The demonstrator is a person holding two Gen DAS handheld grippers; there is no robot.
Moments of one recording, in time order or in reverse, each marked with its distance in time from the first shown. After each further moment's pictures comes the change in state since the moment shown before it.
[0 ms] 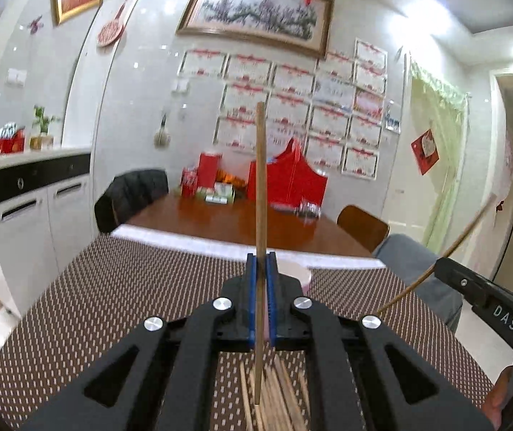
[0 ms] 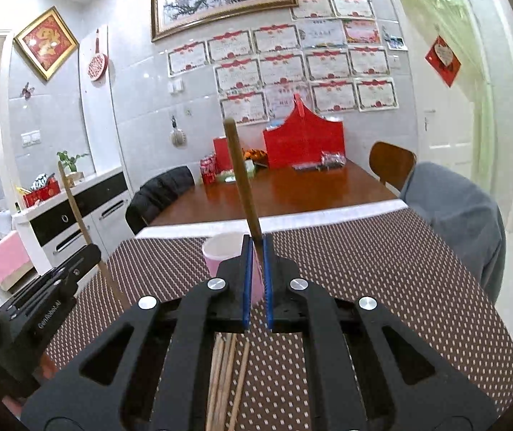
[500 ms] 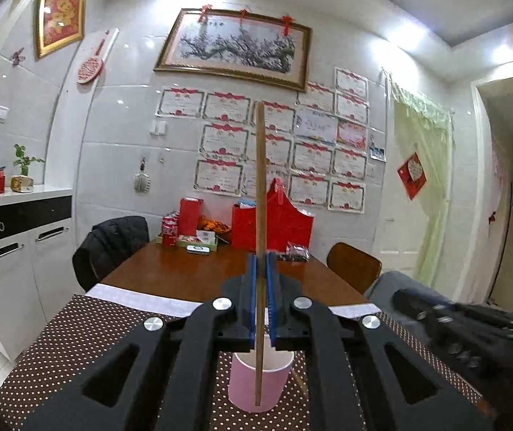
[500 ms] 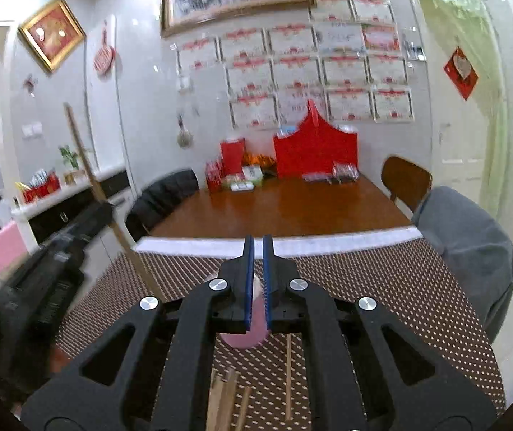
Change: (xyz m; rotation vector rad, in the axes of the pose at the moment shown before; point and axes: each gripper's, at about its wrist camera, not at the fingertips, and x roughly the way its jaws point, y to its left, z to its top) left arm 0.044 -0.030 0.050 0.056 -0.131 -0.049; right arm 0.056 0.003 0.045 -0.061 0.064 0.010
